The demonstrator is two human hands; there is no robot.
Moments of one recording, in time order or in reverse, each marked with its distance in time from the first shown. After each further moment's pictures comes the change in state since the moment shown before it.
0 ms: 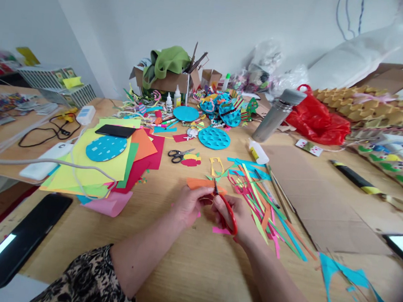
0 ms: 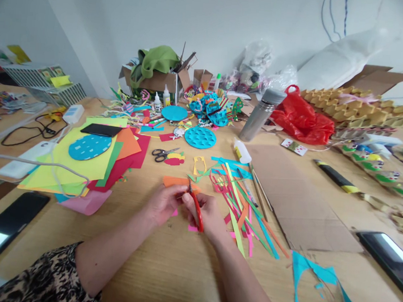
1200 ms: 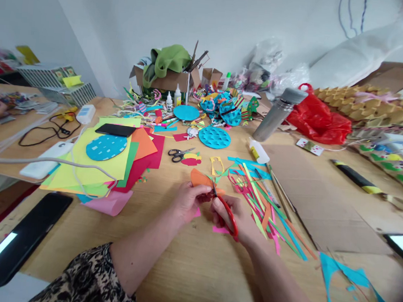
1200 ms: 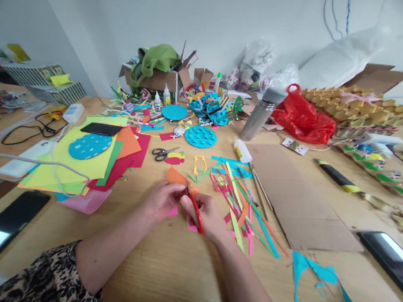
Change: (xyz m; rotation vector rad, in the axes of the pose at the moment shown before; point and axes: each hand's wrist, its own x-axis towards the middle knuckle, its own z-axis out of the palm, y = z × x) left_hand 0.002 0.004 -0.002 0.020 -0.013 0.021; right_hand -0.003 -0.010 -0.004 -0.079 -0.082 0.018
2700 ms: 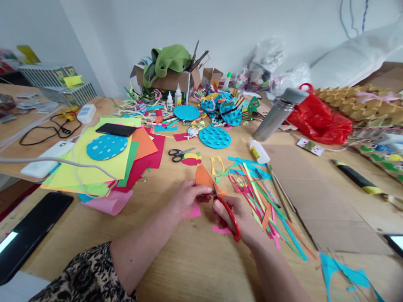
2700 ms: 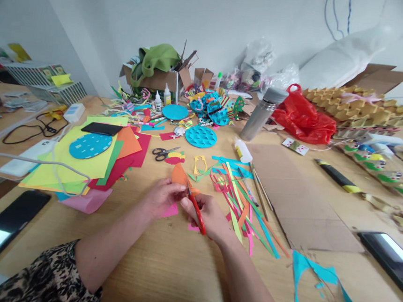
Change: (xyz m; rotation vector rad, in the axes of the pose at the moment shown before) left_hand 0.002 0.005 -0.006 0.092 -0.023 -0.049; right_hand -0.004 -0.010 -0.005 -0.066 -0.036 0.036
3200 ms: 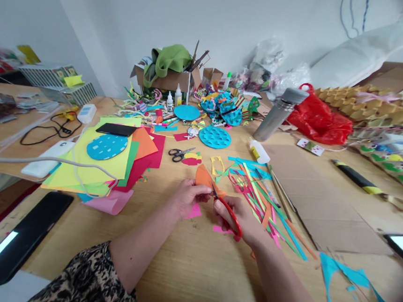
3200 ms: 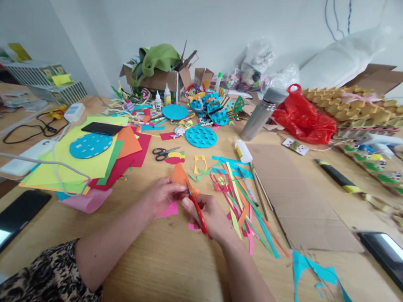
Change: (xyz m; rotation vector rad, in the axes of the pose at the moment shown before) left_hand 0.000 0.003 -0.003 0.069 -0.011 -0.004; right_hand 0.001 0.005 -0.003 0.015 -0.026 0.009
